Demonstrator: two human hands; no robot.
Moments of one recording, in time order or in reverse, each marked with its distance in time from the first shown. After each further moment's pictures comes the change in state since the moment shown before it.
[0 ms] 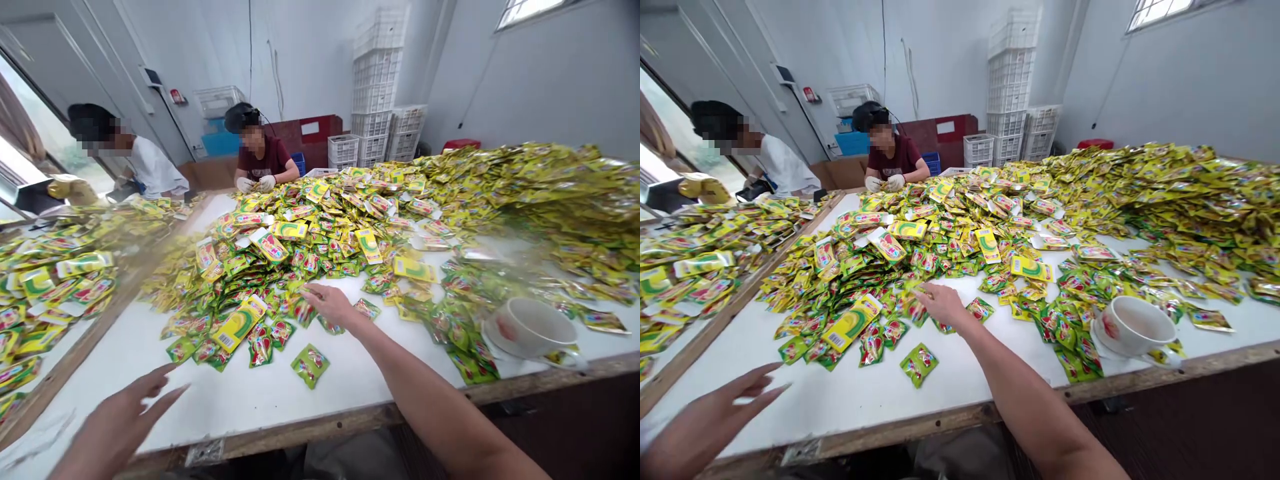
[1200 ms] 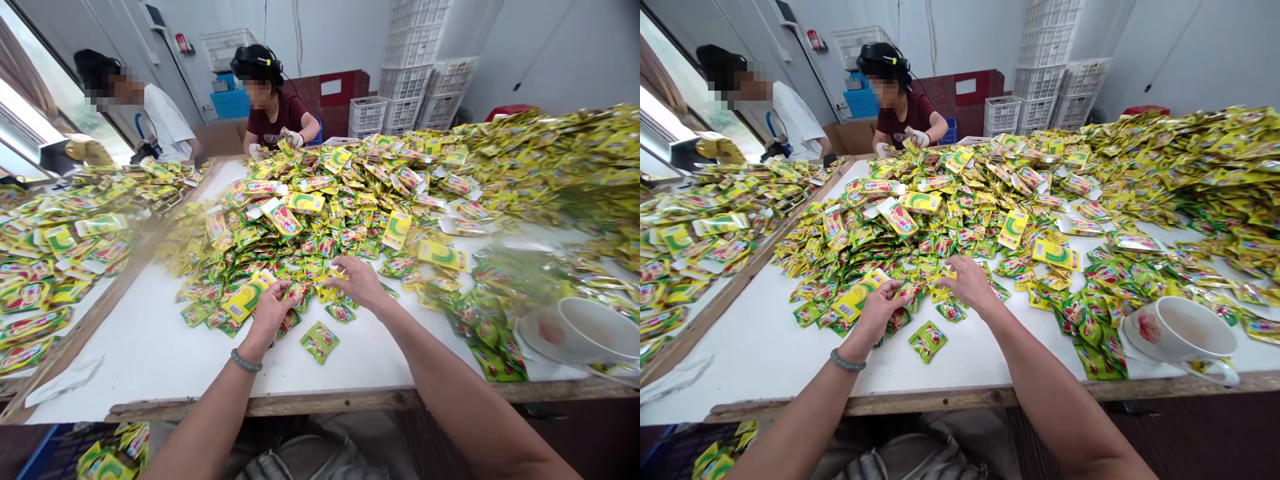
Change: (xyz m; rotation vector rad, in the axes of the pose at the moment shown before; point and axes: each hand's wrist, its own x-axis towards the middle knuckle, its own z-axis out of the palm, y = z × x) left_hand 0.064 0.171 0.108 -1.273 -0.139 -0.053; right_hand -0.002 0.028 -0.009 -0.053 0.160 -0.146
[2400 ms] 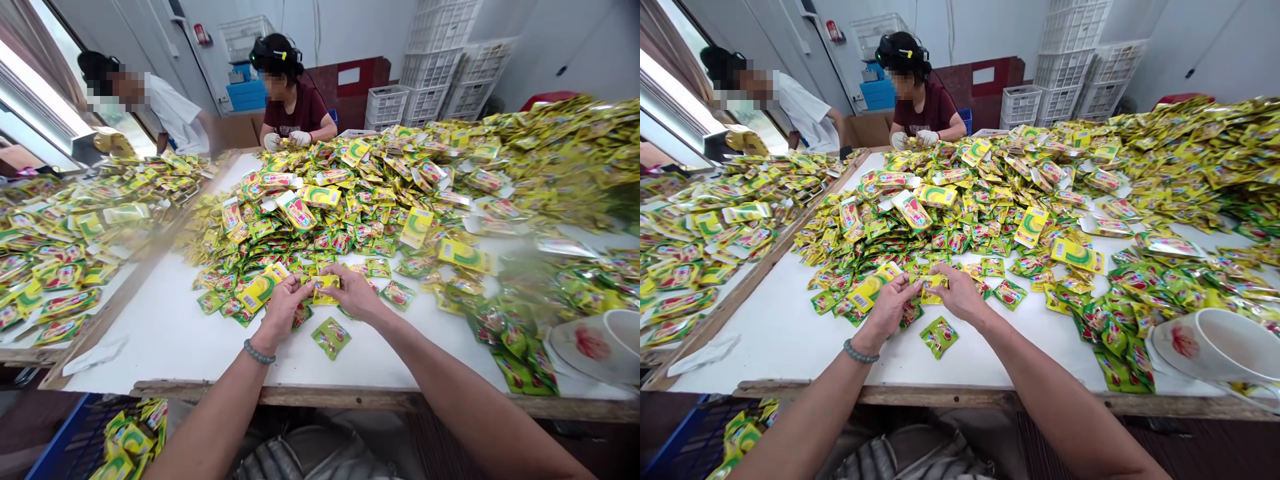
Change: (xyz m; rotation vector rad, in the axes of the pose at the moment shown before) left_hand -0.008 0.013 0.005 -0.284 -0.129 -0.003; right_hand -0.014 -0.044 0.019 0.434 -0.131 0.058
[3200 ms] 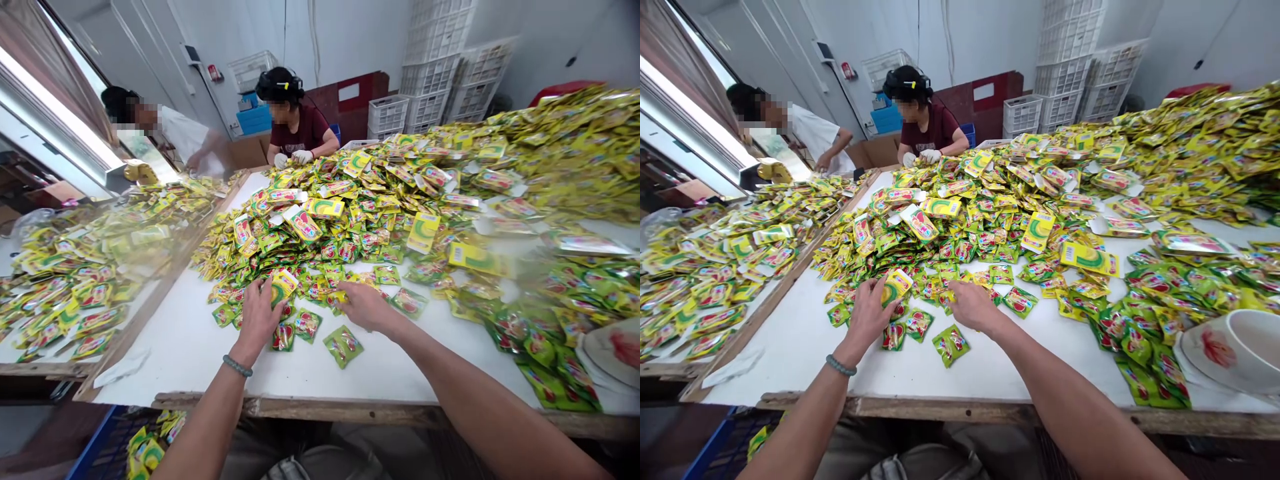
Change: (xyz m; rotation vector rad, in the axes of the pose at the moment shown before) left_hand 0.001 0.011 -0.084 1.699 0.312 0.548; right_hand -0.002 0.002 -0.007 -0.538 -0.221 0.023
